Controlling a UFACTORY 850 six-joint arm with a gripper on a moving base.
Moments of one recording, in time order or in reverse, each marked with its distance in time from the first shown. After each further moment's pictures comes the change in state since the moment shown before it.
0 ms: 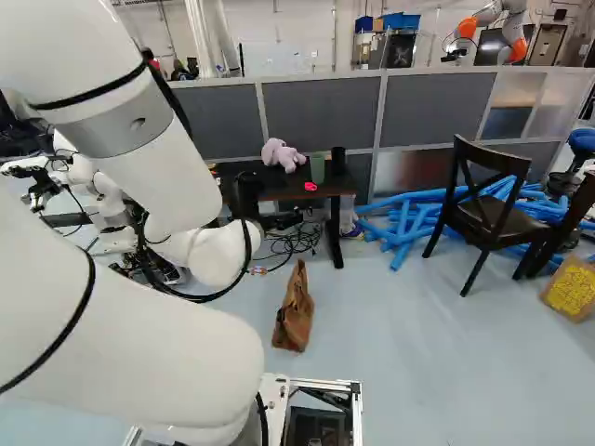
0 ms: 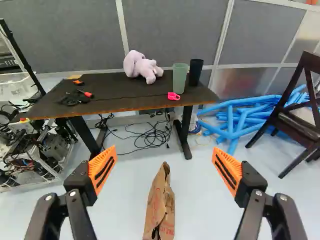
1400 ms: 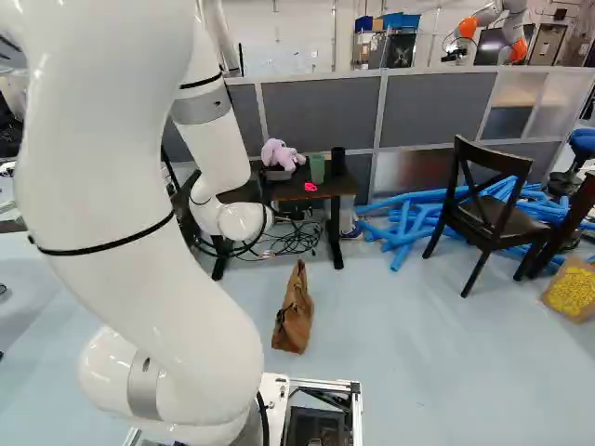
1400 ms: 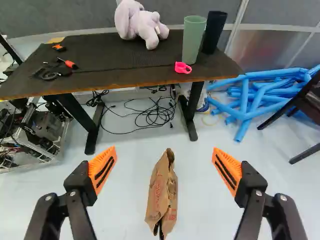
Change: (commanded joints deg) arm 1.6 -24.5 -18.1 0.0 -7.4 0.0
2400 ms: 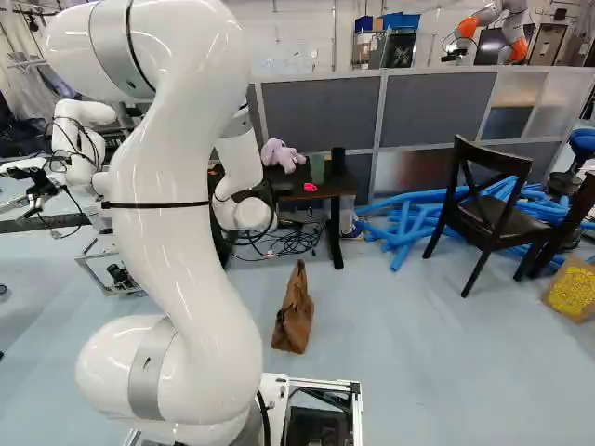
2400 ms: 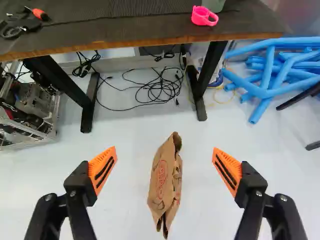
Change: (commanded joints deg) arm 1.8 -19.2 -15.3 0.0 -9.3 0.0
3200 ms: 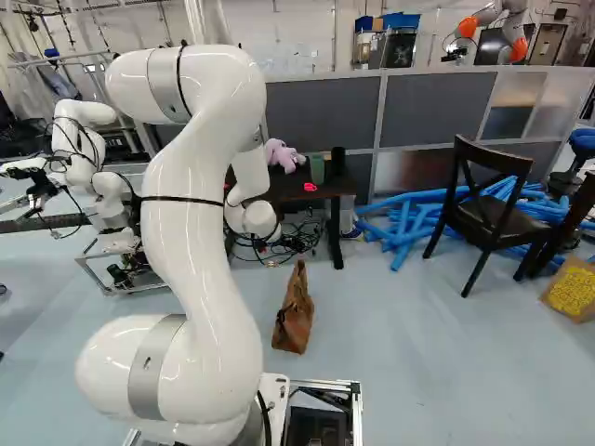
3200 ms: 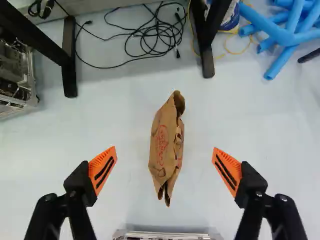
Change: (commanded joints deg) arm -0.1 -11.1 -8.4 2.5 -14.9 0.0
